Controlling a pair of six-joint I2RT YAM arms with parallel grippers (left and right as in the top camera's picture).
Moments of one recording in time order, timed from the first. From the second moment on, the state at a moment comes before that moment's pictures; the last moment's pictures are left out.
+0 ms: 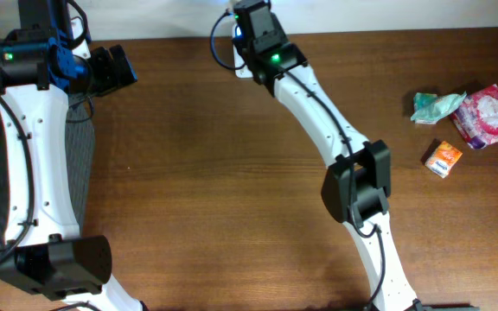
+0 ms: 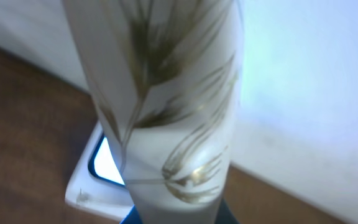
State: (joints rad) left arm 0.09 1.87 2.15 -1.33 0.09 -0.29; right arm 0.46 2.48 2.41 -0.48 0.40 -0.29
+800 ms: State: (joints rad) left arm 0.09 1.87 2.15 -1.33 0.08 -0.29; right arm 0.34 2.53 2.41 -0.48 0.66 -0.33
